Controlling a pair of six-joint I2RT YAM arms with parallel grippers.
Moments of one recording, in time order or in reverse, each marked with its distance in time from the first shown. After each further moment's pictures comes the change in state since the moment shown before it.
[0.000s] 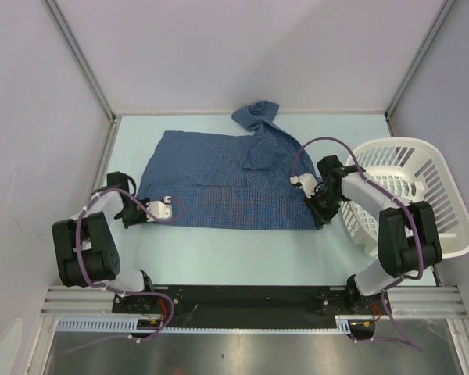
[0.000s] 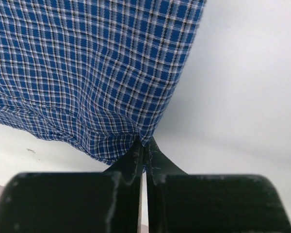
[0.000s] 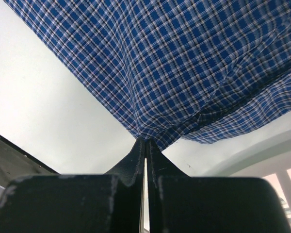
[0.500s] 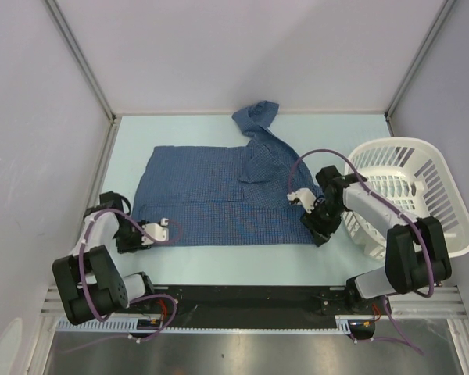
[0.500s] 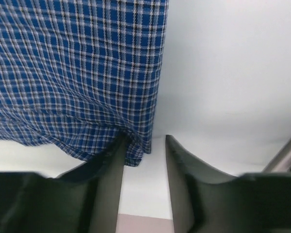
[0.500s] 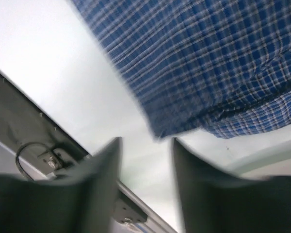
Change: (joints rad) left arm 0.083 -0.248 -0.151 -0.240 -0.058 0.111; right arm 0.050 -0.105 -0.084 -0.102 -0.024 -0.083
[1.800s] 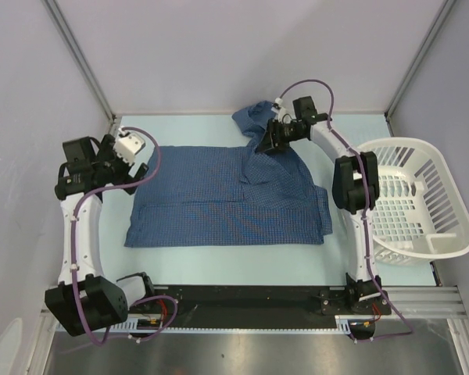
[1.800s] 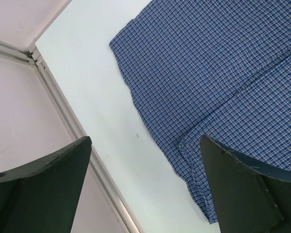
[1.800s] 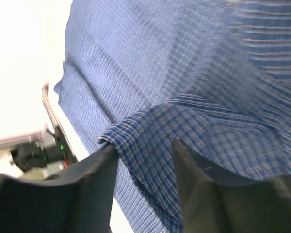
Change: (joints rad) left arm -0.056 -0.085 0.536 0.184 0.336 -0.942; right arm -0.048 0.892 1.137 0.338 -0.566 0.848
